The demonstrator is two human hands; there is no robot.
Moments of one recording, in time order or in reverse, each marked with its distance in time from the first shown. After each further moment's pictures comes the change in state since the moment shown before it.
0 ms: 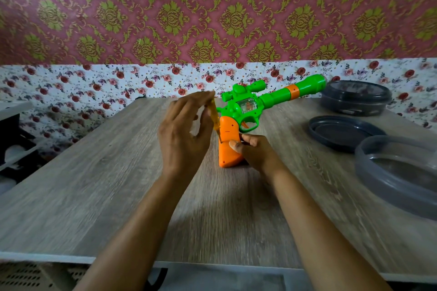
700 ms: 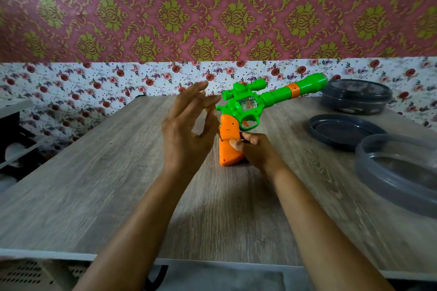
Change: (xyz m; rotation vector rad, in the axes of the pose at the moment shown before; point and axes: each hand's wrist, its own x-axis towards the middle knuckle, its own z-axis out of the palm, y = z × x) left_hand 0.000 0.001 0.001 -0.034 -0.015 -0.013; right_hand 0.000 0.000 0.001 -0.007 -0.008 0.019
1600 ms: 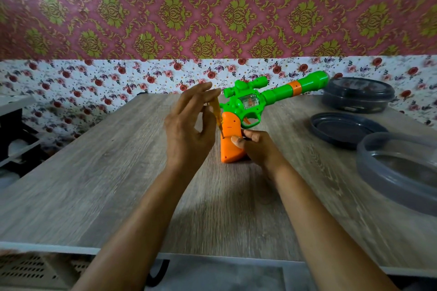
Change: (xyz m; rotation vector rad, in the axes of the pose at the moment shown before) left_hand 0.001 -0.001 0.000 -0.015 -0.004 0.005; right_hand 0.002 0.001 -0.001 -0.019 0.015 0.003
